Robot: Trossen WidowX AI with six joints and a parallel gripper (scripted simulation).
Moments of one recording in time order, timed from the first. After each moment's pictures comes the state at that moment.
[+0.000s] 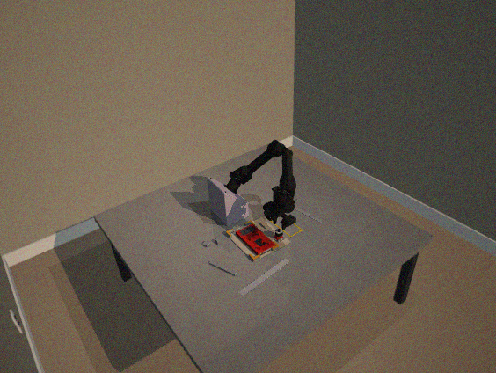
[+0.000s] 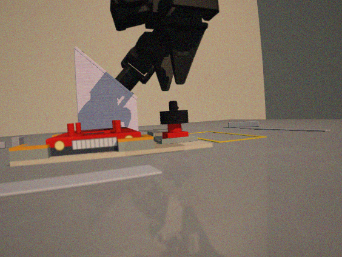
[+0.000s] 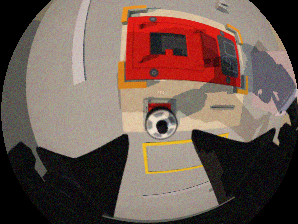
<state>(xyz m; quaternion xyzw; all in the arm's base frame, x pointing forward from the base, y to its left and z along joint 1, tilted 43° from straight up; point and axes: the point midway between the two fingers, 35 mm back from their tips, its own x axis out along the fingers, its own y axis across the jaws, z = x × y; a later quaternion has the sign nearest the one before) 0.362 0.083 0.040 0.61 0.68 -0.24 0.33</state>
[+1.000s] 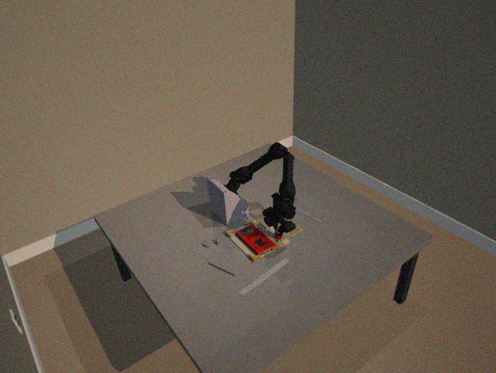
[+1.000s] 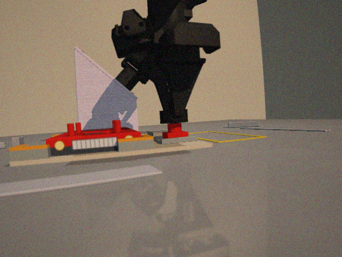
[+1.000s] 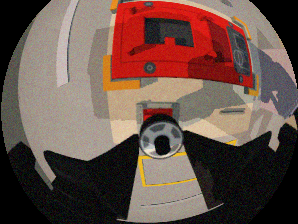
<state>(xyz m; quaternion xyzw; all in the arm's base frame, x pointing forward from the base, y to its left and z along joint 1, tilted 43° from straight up) 0.356 0.110 0.012 0.61 0.68 -0.24 0.33</state>
